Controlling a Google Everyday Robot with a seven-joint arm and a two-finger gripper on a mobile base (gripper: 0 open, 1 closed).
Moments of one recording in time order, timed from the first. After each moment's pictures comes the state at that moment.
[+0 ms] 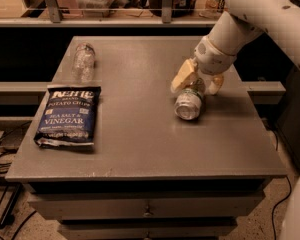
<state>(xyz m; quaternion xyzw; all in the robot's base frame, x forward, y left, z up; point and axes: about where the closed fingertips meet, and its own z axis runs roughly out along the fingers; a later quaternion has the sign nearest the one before) 0.615 -0.111 0.842 -0.12 0.97 0.19 0.06</state>
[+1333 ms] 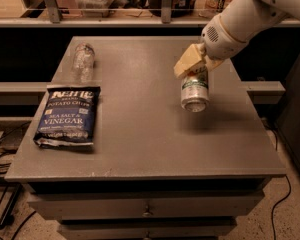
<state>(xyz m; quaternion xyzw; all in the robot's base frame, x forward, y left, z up) 0.608 -0.101 0.908 -0.23 0.94 0.19 0.19</state>
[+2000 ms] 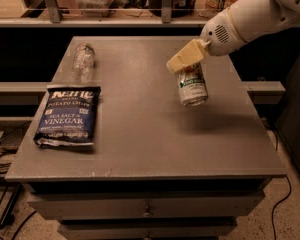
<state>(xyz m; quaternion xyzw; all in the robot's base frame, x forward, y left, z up) 0.598 -0.075 0.942 -0.39 0.84 0.26 0.29</state>
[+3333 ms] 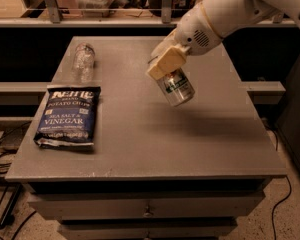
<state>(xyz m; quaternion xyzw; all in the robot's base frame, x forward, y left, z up) 0.570 -0.014 0.957 -0.58 0.71 0.23 0.31</state>
